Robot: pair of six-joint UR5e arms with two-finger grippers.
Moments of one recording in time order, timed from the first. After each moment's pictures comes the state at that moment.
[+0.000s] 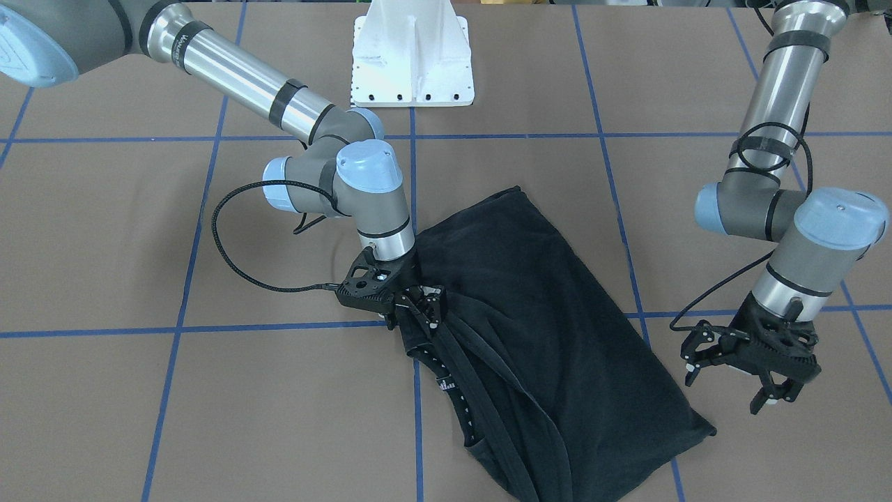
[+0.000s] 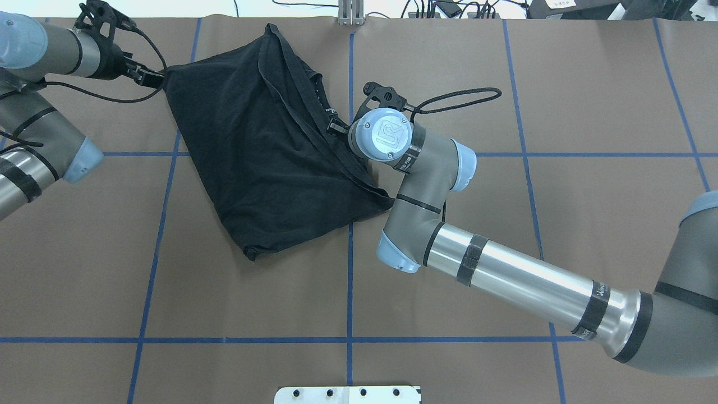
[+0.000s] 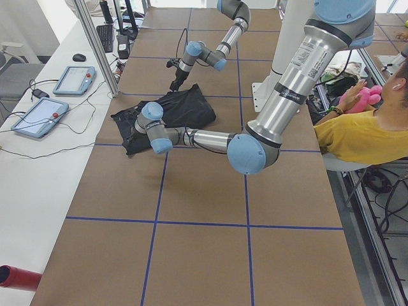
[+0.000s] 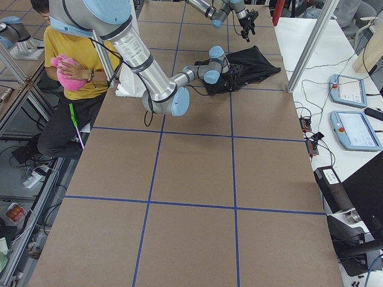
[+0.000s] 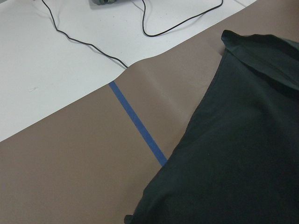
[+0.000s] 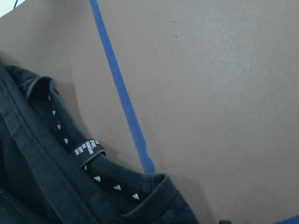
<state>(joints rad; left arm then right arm) -1.03 -2.09 -1.09 -2.58 -1.90 -0.41 0.55 -0.68 1.09 -0.97 1.55 1.63</state>
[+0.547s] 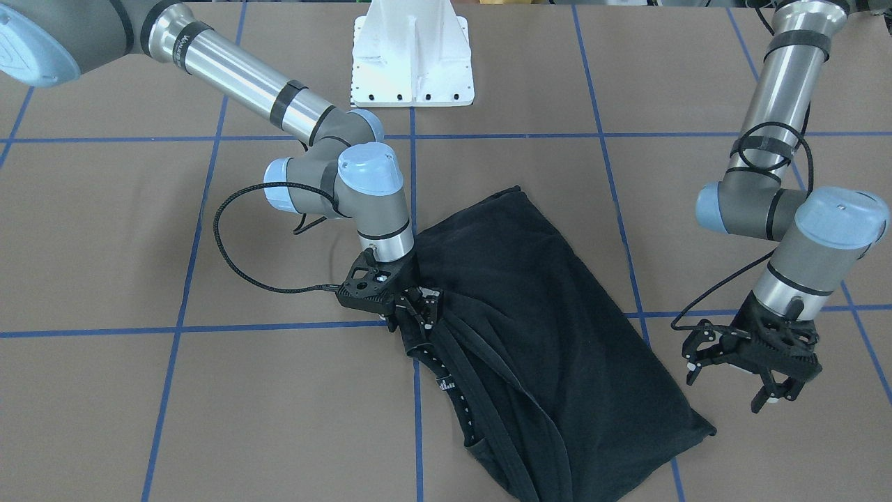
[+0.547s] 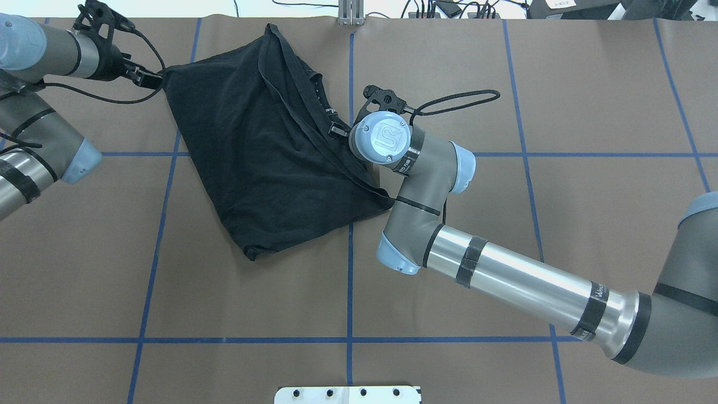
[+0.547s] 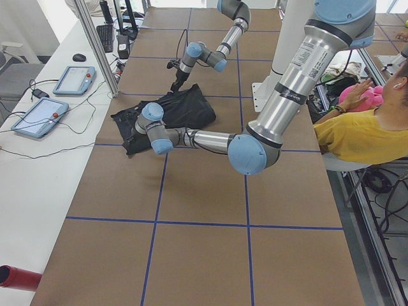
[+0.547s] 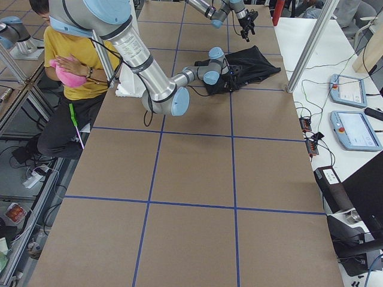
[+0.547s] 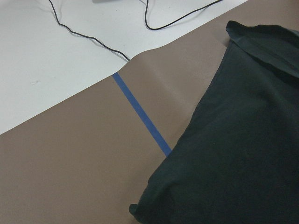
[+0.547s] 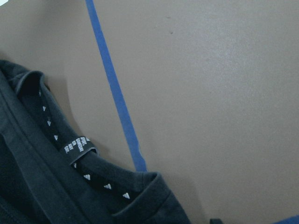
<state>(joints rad) -1.03 -2.09 -1.09 -2.58 -1.90 -0.41 0.55 -0.68 1.08 -0.97 1.55 1.62</state>
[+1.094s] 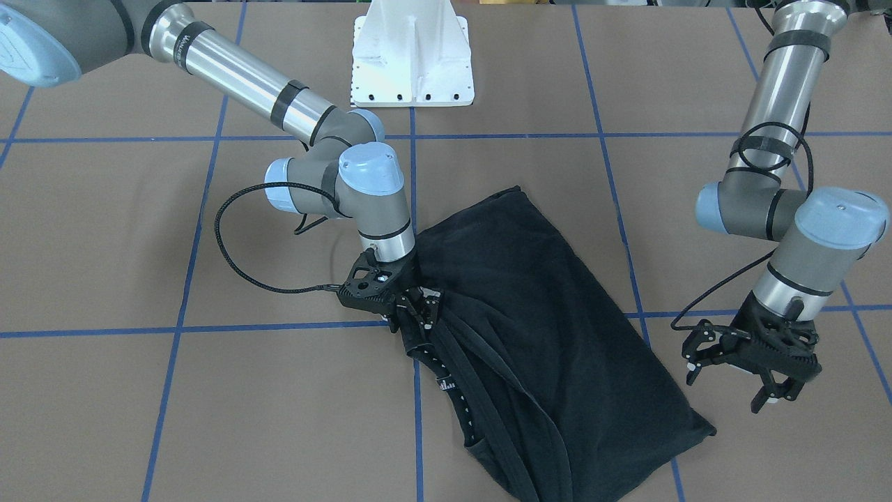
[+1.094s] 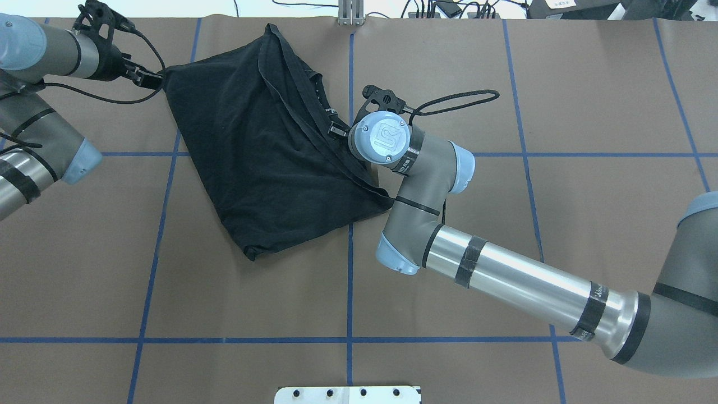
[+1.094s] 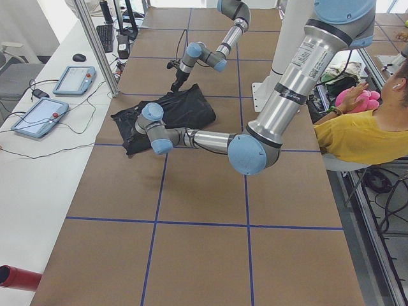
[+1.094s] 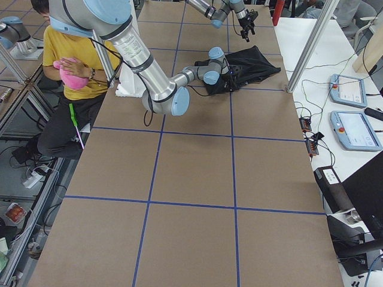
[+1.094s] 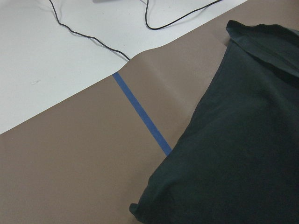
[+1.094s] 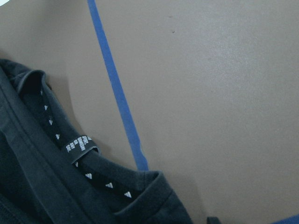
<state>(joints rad) -1.03 -2.09 -1.09 -2.58 -1.90 -0.41 0.55 -0.67 1.08 -0.97 1.55 1.62</state>
